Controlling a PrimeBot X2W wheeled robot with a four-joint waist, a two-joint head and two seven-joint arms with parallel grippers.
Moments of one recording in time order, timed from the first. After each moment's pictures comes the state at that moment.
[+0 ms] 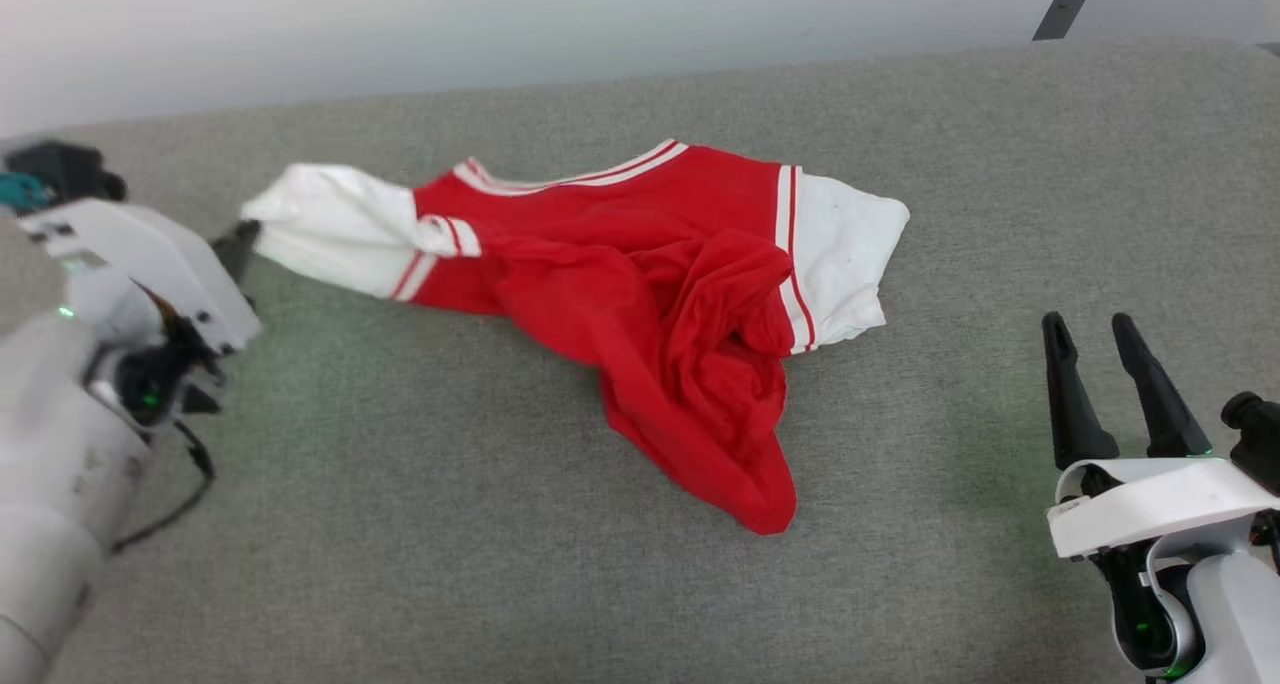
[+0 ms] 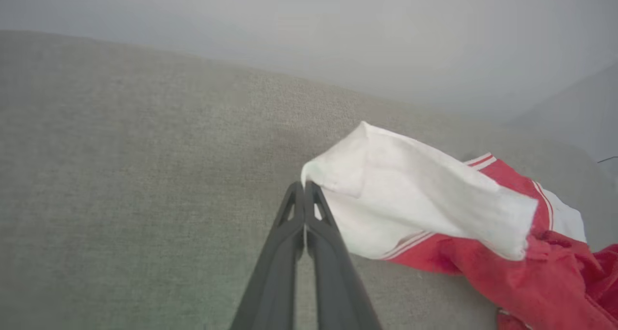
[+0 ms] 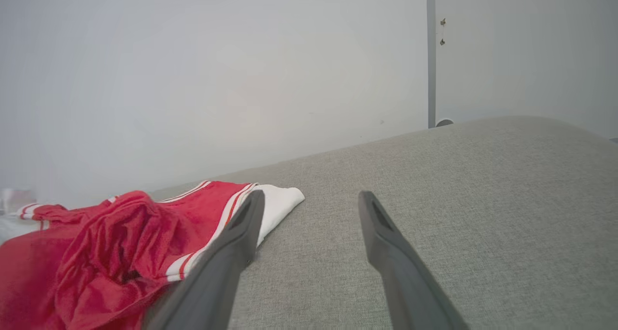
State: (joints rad) left arm -1.05 0.61 -0.98 0.99 -1.46 -0.13 0.09; right arm -0.30 -0.22 0.11 0.31 0.53 0.13 -0.26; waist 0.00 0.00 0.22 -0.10
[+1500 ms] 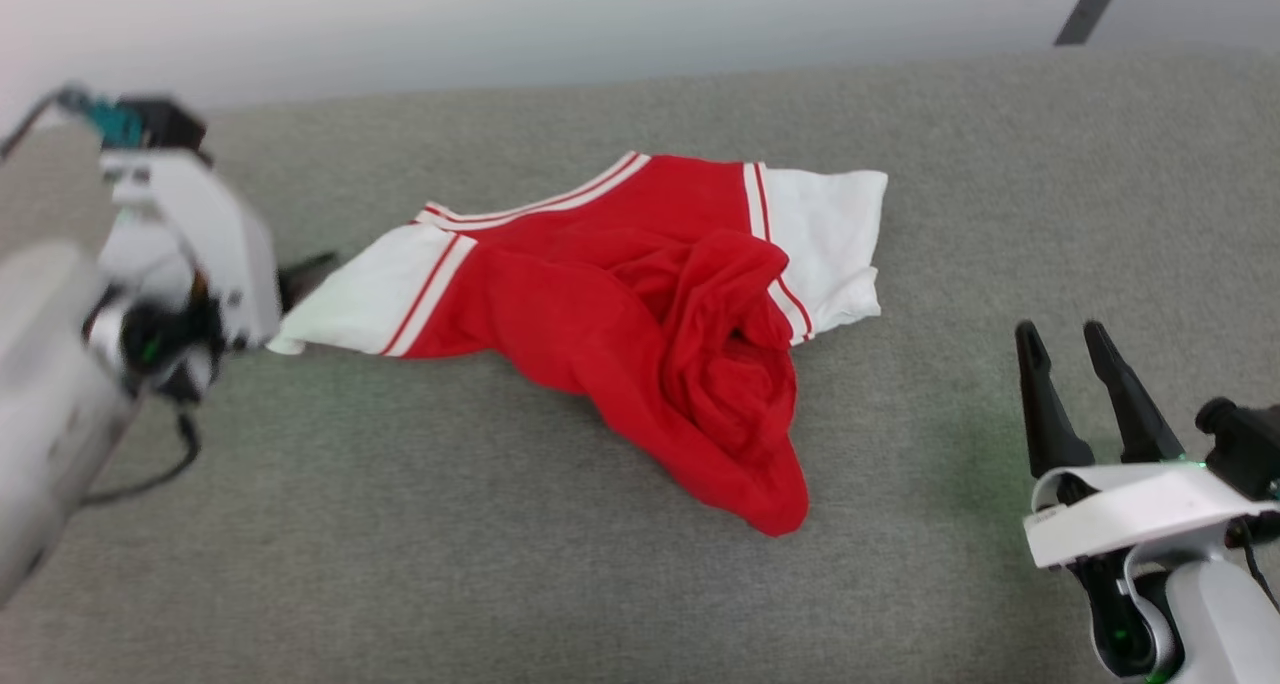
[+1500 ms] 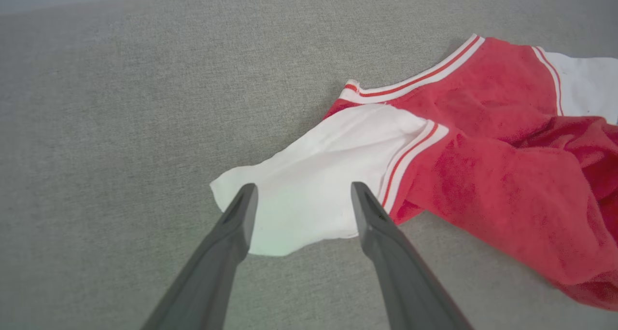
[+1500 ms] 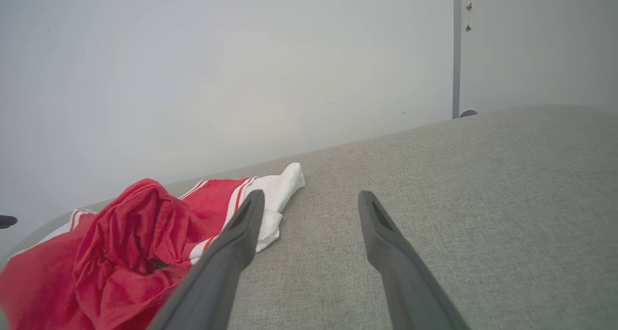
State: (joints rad) left arm -1.15 0.71 -1.18 0.77 -1.44 -0.06 0.41; right arm -0.27 -0.20 0.12 0.27 0.53 0.13 -0.24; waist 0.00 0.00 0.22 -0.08
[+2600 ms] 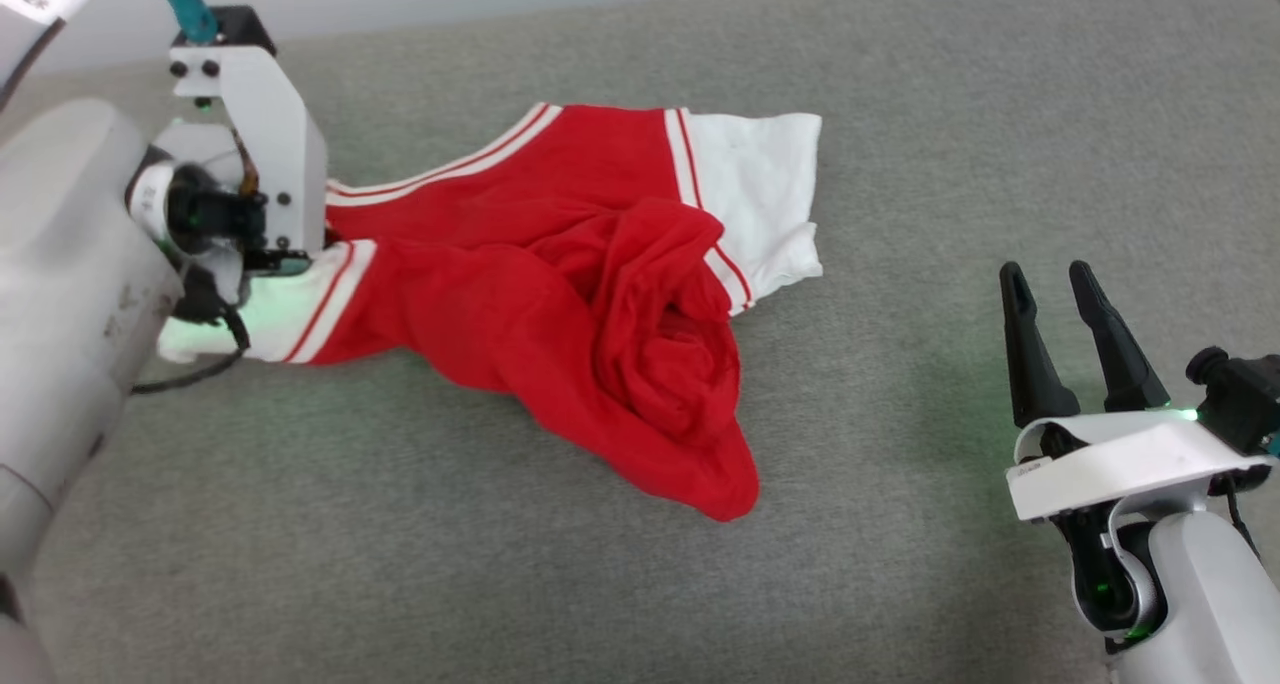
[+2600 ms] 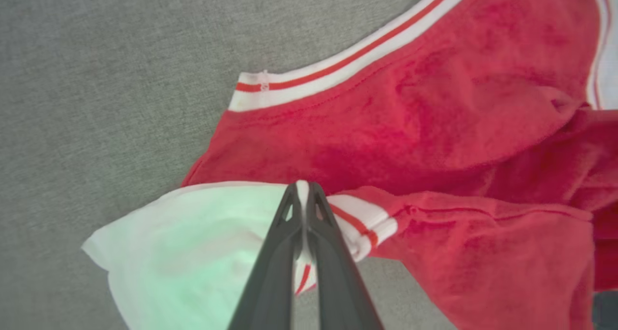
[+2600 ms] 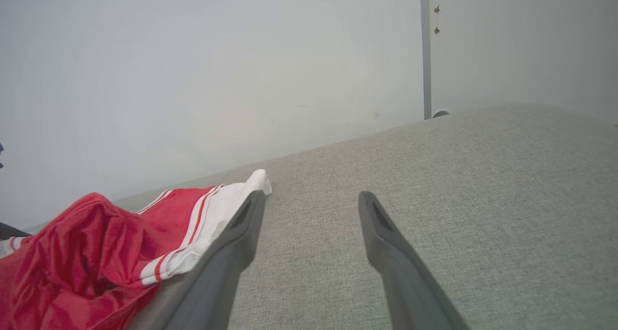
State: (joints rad) left arm -1.36 0.54 -1.23 0.97 -1.43 -0.02 0.84; right arm -0.37 -0.18 0.15 0.28 0.54 0.13 -0.26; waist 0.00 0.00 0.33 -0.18
